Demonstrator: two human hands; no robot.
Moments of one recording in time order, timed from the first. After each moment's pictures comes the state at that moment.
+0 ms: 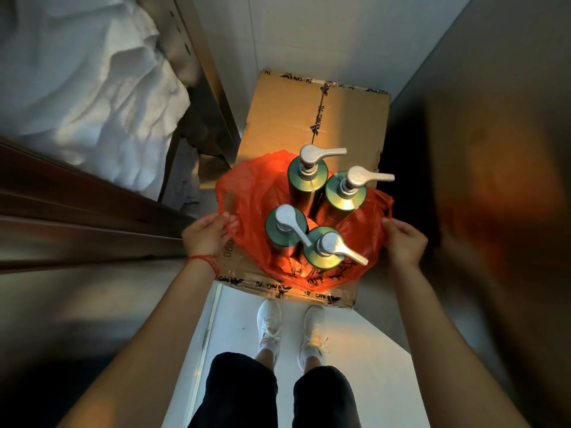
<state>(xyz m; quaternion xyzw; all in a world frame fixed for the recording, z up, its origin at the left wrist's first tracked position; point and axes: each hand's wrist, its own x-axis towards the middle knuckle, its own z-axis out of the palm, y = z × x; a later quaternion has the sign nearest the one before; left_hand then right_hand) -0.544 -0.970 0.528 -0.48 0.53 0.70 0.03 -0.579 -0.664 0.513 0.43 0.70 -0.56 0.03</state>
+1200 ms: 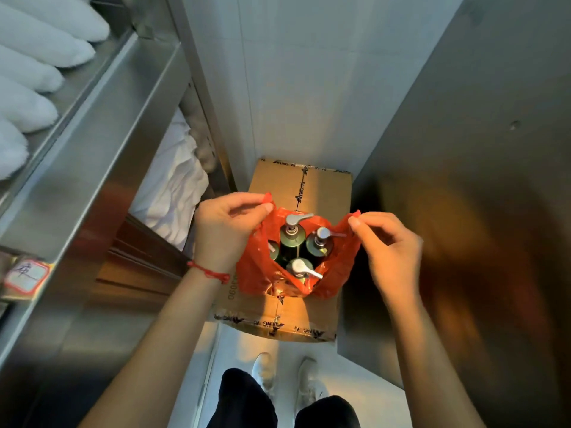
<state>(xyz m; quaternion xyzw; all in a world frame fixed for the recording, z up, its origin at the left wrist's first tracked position) -0.565 -0.921 0.780 -0.12 0.77 0.62 -0.09 -0.561 -0.713 0.758 0.03 0.77 -0.62 -0.12</state>
